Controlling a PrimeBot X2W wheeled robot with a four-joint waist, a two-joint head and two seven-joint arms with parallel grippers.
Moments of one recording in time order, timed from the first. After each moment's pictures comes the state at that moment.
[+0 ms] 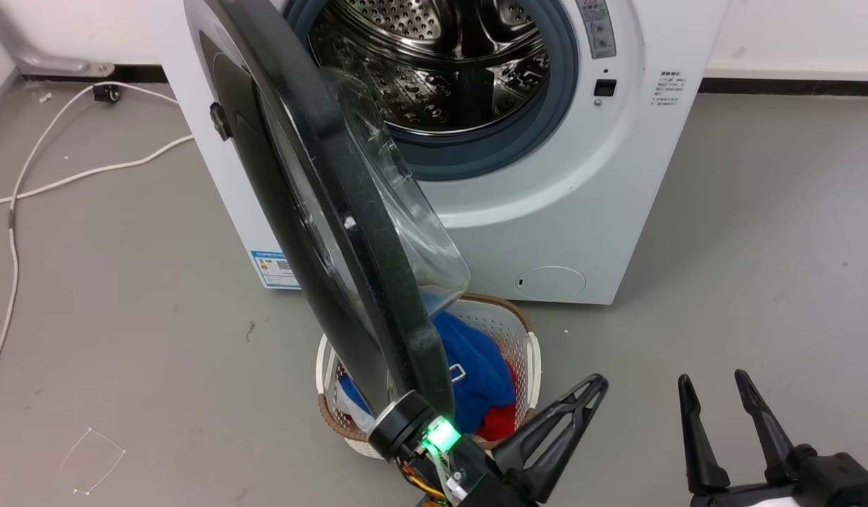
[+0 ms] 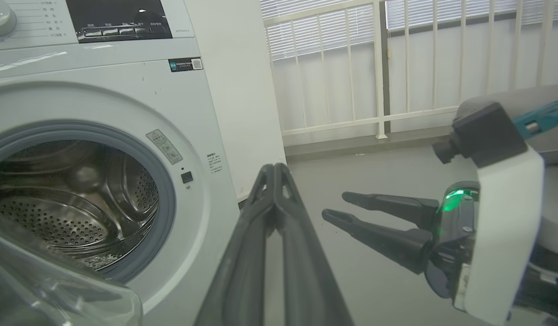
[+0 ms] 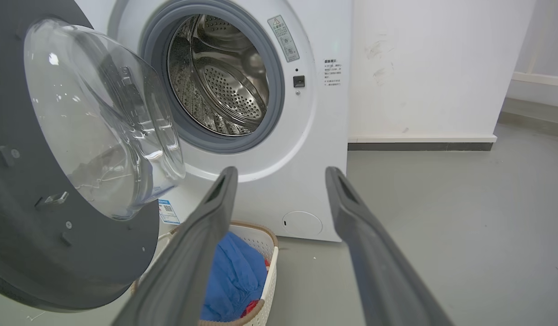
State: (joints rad) left arm -0.17 0.09 -0.77 -0.06 -0.01 0.01 -0.26; right arm 0.16 -0.05 0.02 -0.02 0.13 0.13 -0.26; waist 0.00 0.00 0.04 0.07
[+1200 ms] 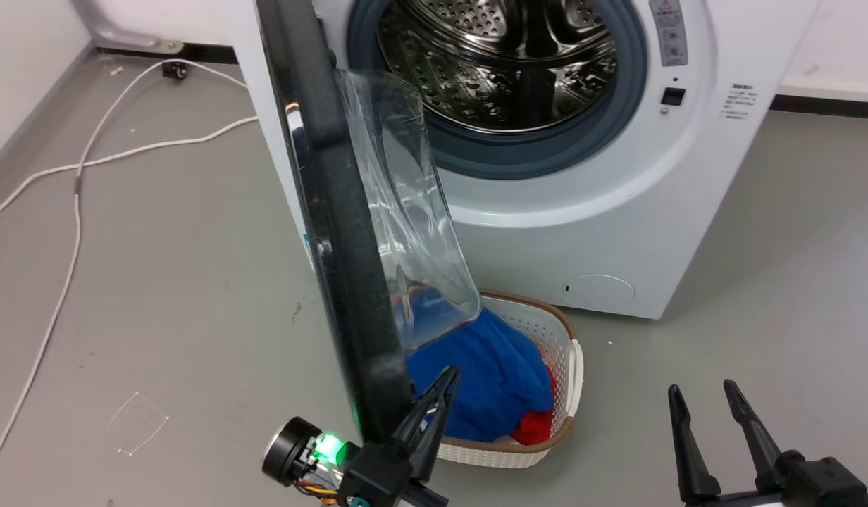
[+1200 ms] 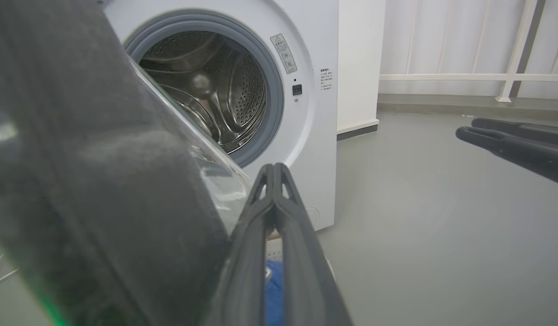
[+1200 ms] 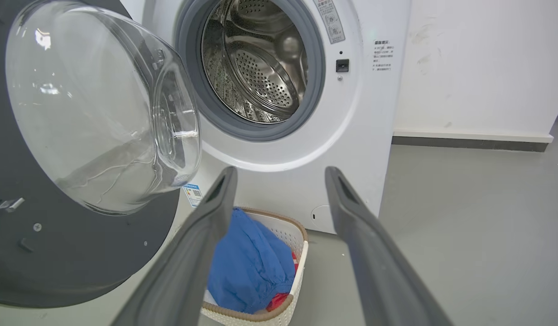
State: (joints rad) left arm -0.05 0.12 -0.51 0.06 -0.04 0.03 -0.27; right arm 0.17 -0.05 0.03 0.01 0.13 0.13 -0.26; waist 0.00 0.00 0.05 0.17
